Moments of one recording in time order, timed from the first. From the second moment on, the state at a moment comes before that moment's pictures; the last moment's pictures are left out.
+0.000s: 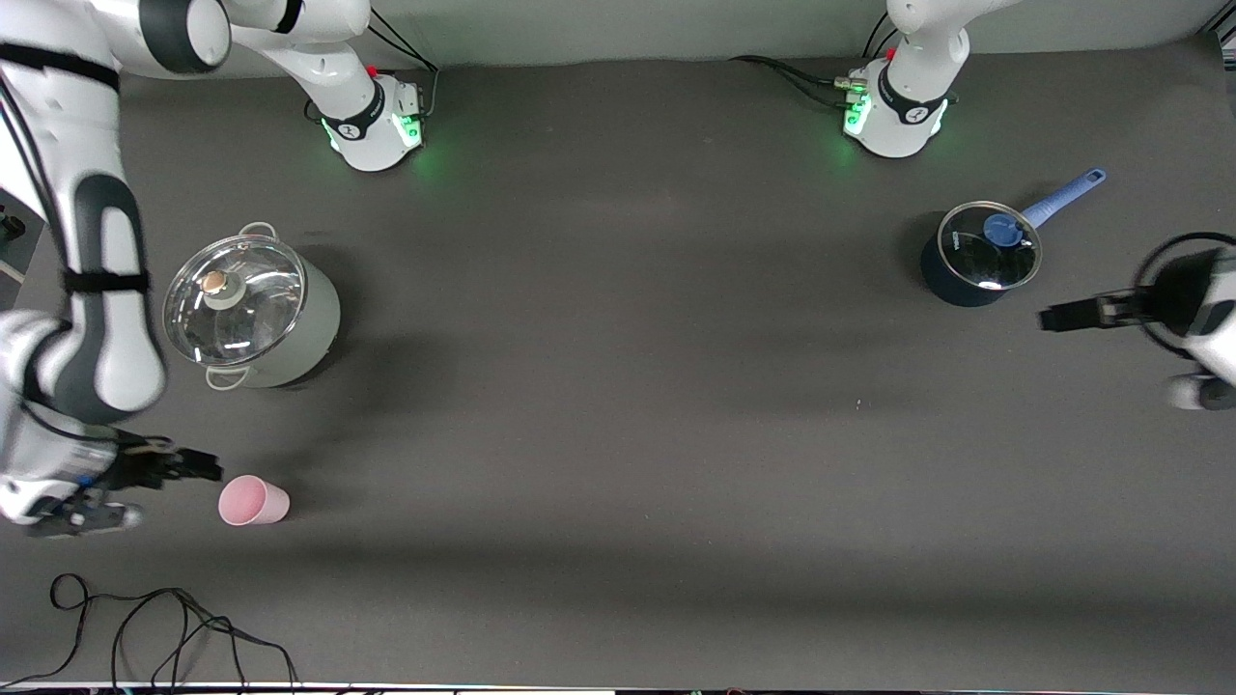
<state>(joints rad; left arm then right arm) 0.34 0.35 -0.47 -1.24 0.03 1.30 -0.28 -0.02 0.56 -0.24 -1.48 0.19 2.03 -0.41</state>
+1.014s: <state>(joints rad) 0.15 0.23 -0.20 -1.38 0.06 1.46 -0.01 0.10 0.17 -0.23 -1.49 0.05 1.58 -0.21</state>
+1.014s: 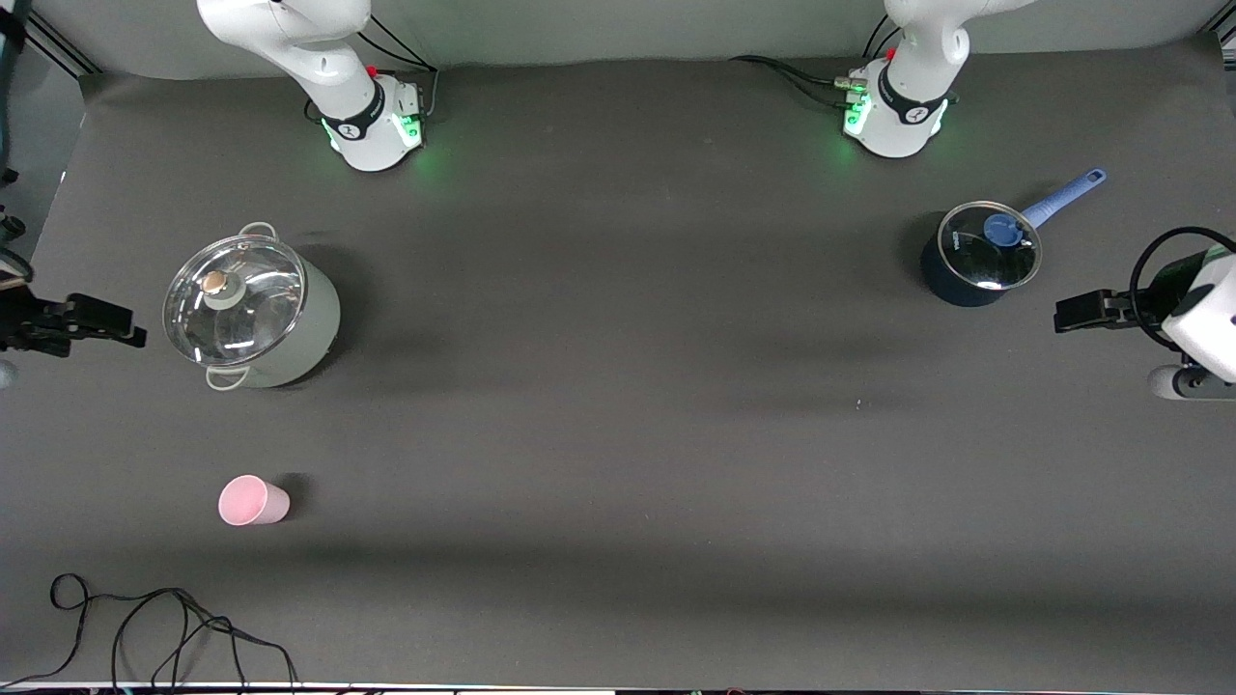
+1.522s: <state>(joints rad) 0.10 -0.01 -0.14 -1.75 0.02 1.74 0.04 0.11 0.10 -0.24 -1.56 0.03 1.59 -0.19</state>
